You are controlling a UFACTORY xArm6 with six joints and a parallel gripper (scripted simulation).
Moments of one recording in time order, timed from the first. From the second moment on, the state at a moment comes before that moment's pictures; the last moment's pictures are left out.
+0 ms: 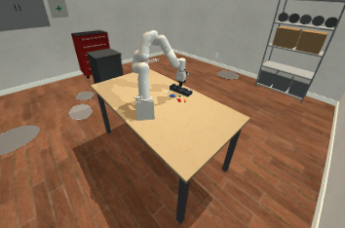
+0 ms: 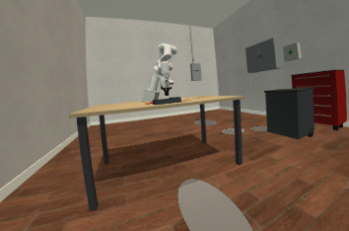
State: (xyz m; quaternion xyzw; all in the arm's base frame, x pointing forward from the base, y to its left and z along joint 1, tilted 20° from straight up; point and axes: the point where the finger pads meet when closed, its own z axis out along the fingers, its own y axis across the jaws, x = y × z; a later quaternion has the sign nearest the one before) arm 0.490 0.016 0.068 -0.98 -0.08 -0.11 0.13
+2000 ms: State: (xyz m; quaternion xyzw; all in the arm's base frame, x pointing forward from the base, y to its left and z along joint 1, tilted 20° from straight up) arm 0.500 0.031 0.018 -0.98 -0.08 -0.11 0.13
